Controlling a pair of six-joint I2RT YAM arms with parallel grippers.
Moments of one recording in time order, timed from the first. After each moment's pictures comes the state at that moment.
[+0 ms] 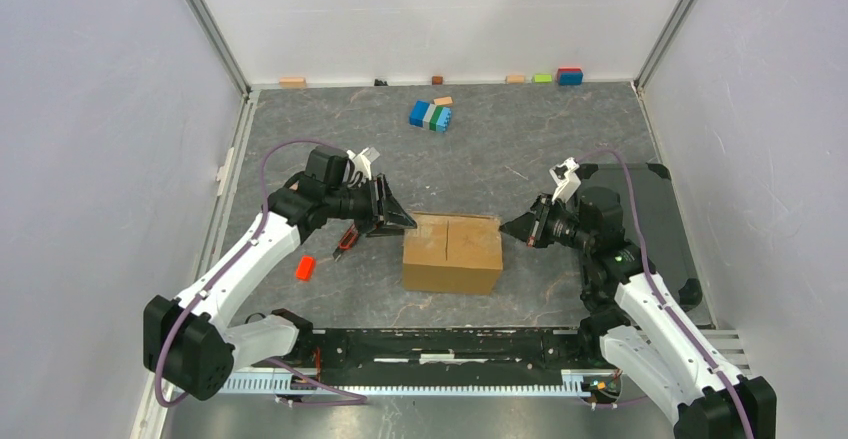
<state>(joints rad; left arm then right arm) -0.44 1.15 0.91 -0.54 0.66 -0.75 0.31 0.78 0.49 -0.15 -0.57 0.62</state>
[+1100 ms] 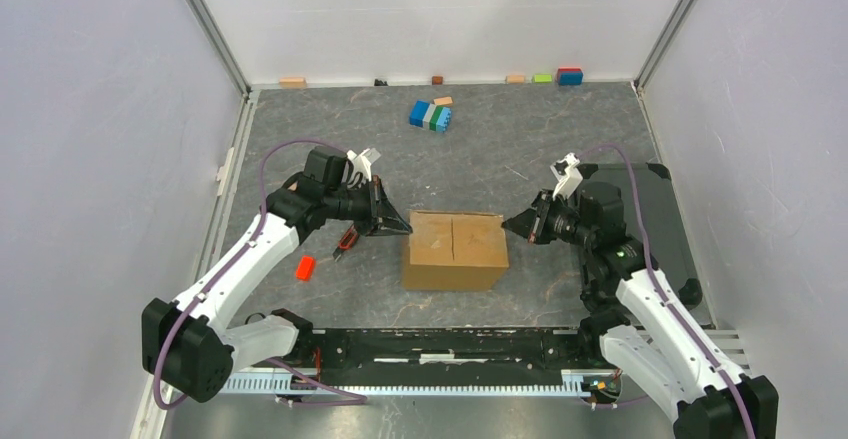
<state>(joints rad) -0.44 1.14 0.91 -0.55 0.69 -0.73 0.31 0.79 0.54 -0.20 -0.54 0.59</state>
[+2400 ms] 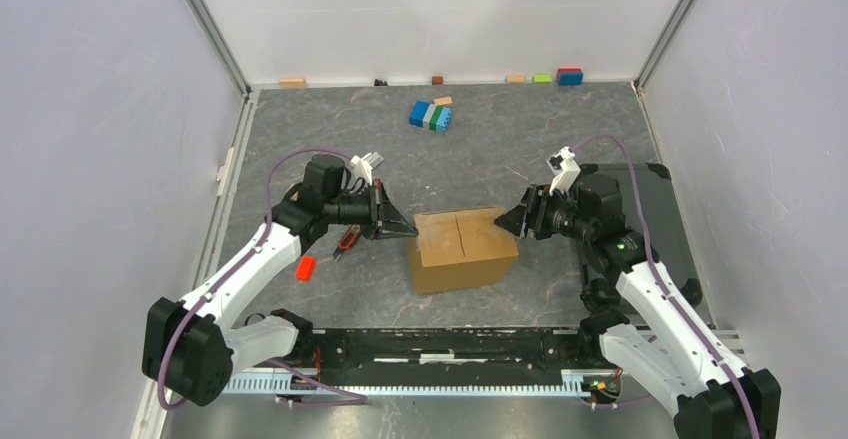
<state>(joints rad) -0.42 1.12 0.77 -0.29 0.84 -0.82 0.31 0.84 0.62 -0.26 -0.50 0.47</state>
